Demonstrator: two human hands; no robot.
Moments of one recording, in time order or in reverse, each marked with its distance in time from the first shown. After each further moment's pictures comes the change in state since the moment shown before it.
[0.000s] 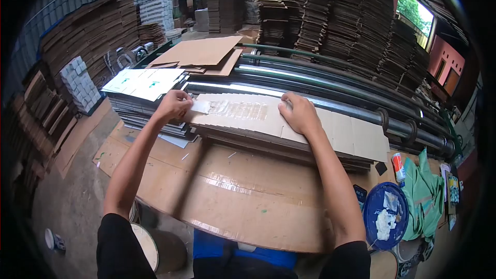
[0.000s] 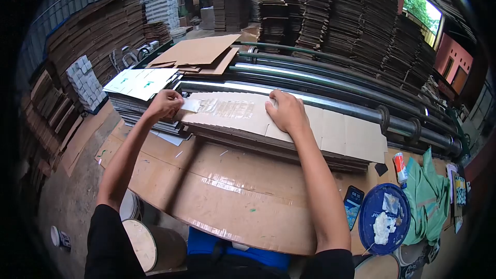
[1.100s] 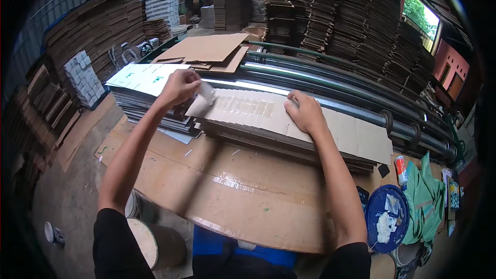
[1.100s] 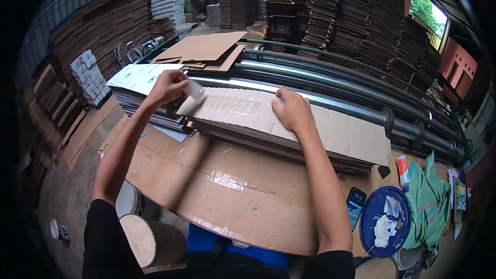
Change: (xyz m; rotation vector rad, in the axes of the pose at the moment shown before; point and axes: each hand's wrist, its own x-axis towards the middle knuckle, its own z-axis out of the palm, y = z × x) left_hand -0.007 0.061 -0.012 0.179 0.150 0.185; right_hand 0.001 0.002 -0.001 0.036 -0.004 -0.006
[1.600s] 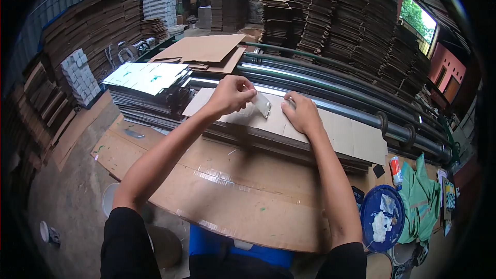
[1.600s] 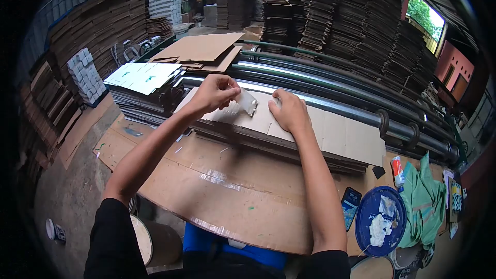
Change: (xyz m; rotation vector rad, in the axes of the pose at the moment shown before) left_hand -0.013 0.098 0.100 -0.445 -0.229 0.079; right_hand 0.000 -0.001 0.000 0.003 0.008 0.010
